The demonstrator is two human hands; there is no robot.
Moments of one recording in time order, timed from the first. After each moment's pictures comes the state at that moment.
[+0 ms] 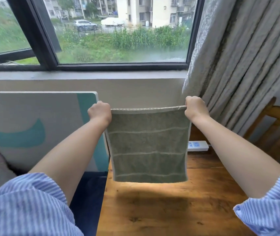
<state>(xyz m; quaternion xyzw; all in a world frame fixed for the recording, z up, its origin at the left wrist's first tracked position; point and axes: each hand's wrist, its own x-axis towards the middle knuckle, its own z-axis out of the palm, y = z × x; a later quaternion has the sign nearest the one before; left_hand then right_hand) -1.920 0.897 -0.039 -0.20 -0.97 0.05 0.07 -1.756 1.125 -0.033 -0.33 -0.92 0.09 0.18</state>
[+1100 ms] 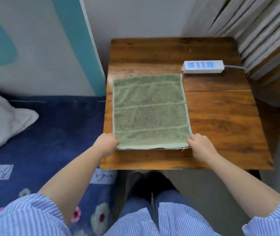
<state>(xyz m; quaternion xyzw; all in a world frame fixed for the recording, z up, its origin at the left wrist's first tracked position) -1.776 0.765 -0.295 -0.53 -0.77 0.27 -0.25 -1.570 1.013 -0.281 -0.12 -0.98 0.00 -0.19</state>
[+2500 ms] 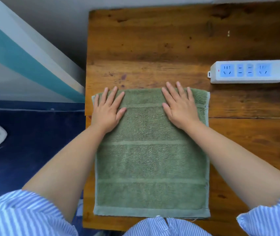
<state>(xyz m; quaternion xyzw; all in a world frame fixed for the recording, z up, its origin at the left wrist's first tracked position) -1.958 0.912 -0.409 -0.36 -0.91 0.01 -0.21 -1.829 1.125 -0.403 -0.16 -0.96 0.12 -0.18</state>
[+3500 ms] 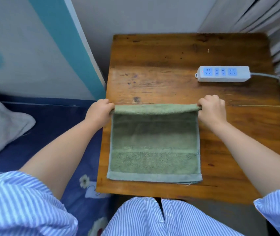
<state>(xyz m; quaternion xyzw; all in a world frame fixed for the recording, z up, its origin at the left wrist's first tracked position) -1.919 0.843 -0.299 -0.39 -0.91 0.00 -0.15 -1.736 1.129 -0.301 -0.28 -0.96 0.08 -0.05</state>
